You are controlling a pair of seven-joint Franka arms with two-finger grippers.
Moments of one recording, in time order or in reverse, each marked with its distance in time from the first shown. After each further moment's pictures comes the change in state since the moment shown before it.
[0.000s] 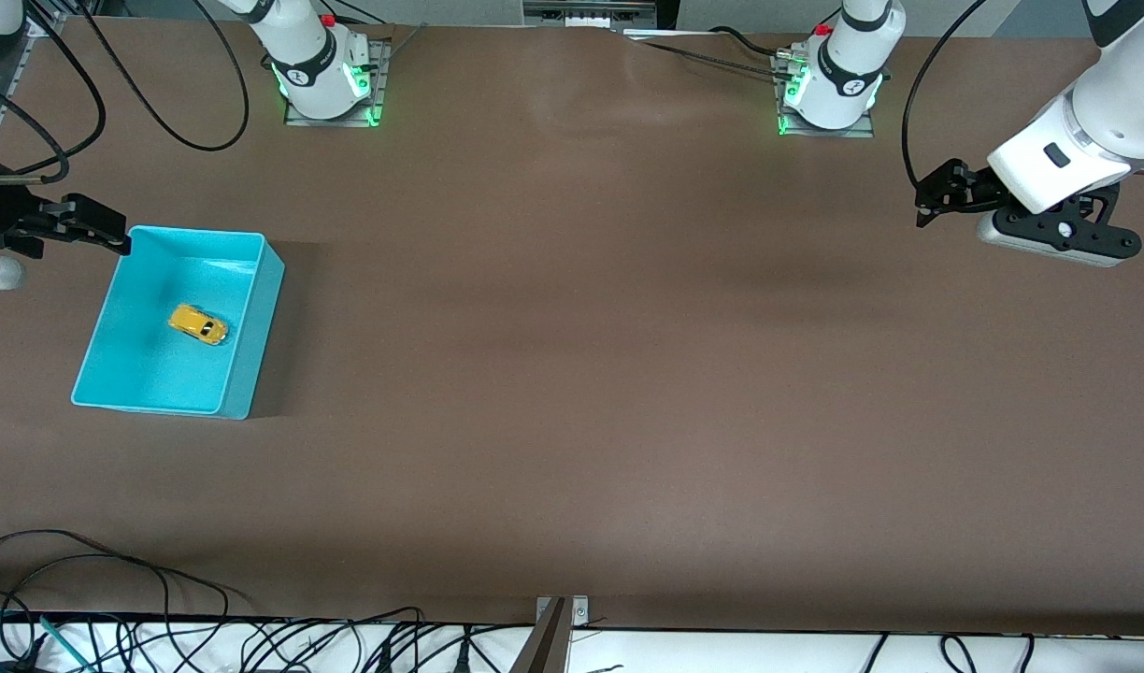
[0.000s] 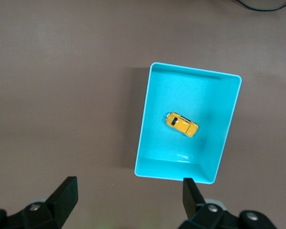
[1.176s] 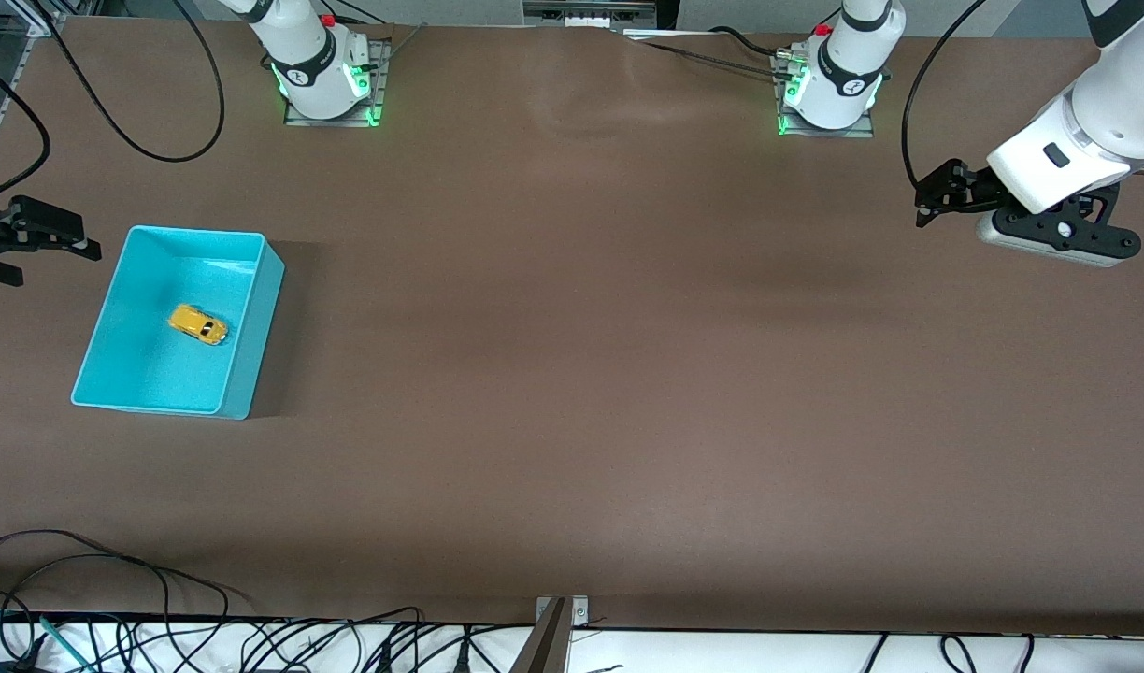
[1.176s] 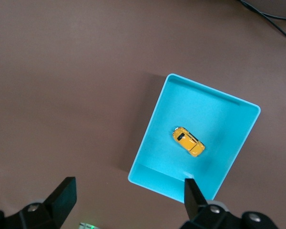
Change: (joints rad) left arm 0.000 0.000 0.000 0.000 0.000 0.000 0.000; right arm 0.038 0.076 -0.170 0.084 0.161 -0.037 -0.272
